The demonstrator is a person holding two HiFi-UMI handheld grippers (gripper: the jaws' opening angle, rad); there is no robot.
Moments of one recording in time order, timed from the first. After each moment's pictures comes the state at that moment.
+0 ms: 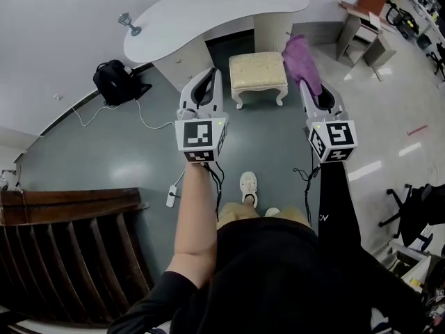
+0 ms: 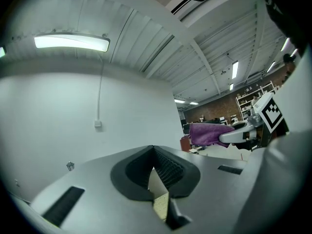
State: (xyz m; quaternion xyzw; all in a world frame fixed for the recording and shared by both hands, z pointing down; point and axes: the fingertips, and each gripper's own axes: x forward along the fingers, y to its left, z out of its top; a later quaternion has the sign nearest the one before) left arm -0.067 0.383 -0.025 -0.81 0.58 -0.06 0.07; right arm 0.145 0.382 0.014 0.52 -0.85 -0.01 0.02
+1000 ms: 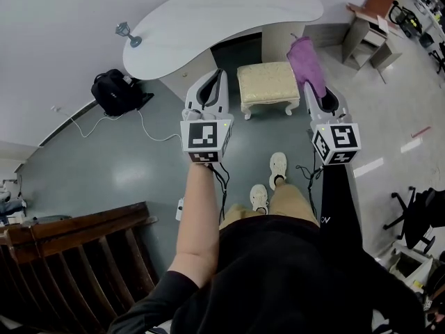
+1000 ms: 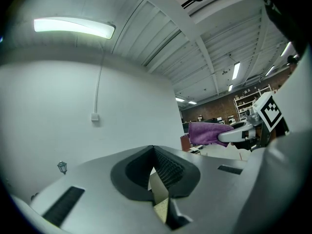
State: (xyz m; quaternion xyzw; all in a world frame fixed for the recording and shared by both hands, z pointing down) left arm -0.129 0.254 -0.009 -0.83 0.56 -0.06 0.06; right arm 0.081 0.263 0.026 0.54 -0.84 0.00 0.03
